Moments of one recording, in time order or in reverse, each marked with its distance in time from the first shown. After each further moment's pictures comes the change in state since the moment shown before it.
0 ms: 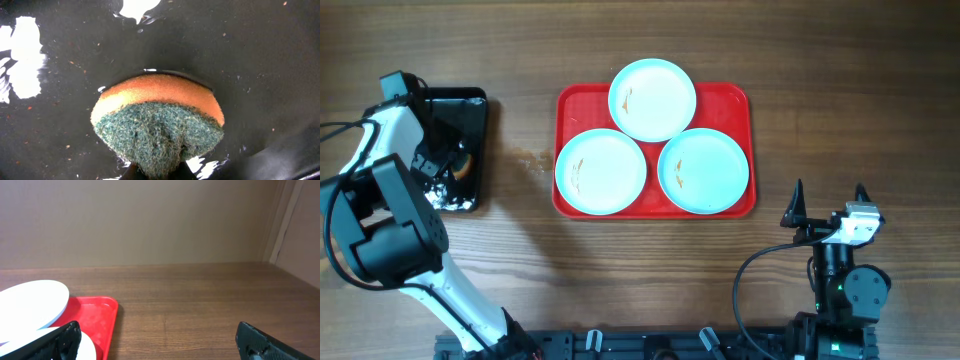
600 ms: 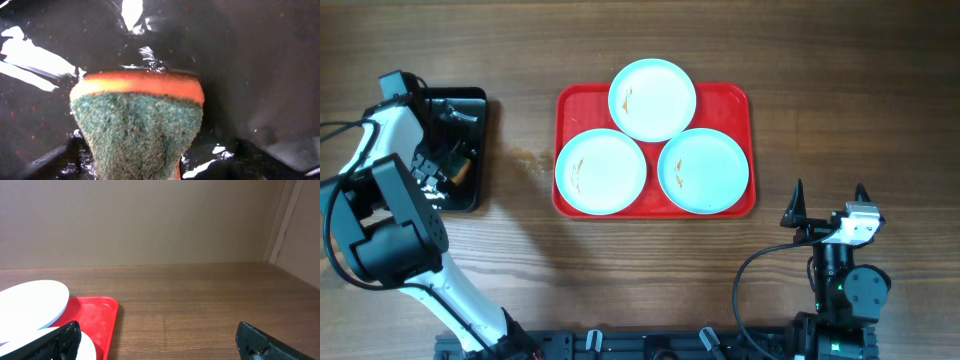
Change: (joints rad) left arm 0.000 0.003 0.000 0.016 0.002 -0.008; right arm 0.000 0.000 0.000 0.000 0.000 0.000
